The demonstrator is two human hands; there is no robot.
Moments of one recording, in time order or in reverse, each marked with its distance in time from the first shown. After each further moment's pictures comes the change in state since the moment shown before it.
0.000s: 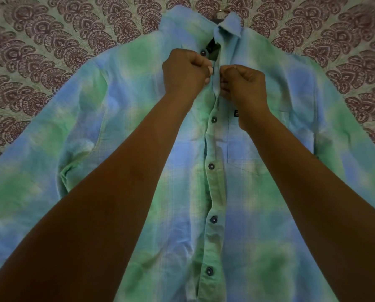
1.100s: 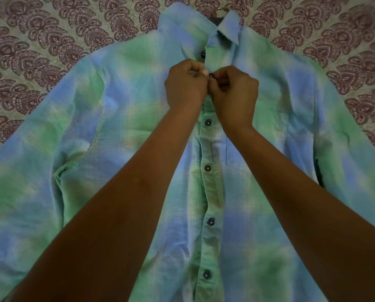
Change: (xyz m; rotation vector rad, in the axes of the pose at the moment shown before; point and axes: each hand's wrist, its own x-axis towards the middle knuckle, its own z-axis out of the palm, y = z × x) left_hand -0.011 -0.009 0.016 0.013 0.162 -0.074; right_hand -0.007 0.013 0.015 -0.553 0.184 -0.419
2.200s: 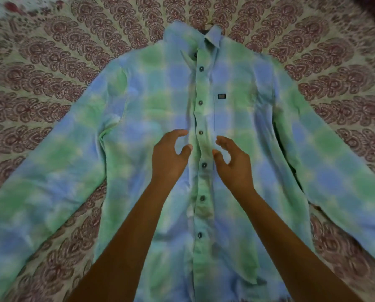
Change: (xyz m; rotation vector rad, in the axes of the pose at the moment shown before) left_hand -0.190 -0.045 -0.114 0.338 -0.227 0.178; right_hand -0.195 -0.017 -0.112 0.088 -0.289 0.231
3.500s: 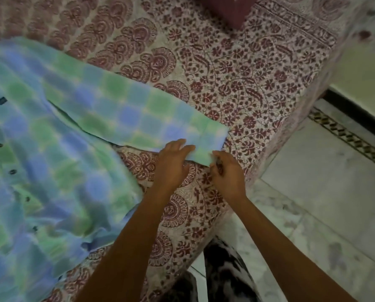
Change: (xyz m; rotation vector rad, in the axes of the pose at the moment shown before) left_hand -0.236 0.179 0.342 0.566 -0.760 0.499; right_hand -0.238 0.257 -0.316 -0.069 0.285 0.455
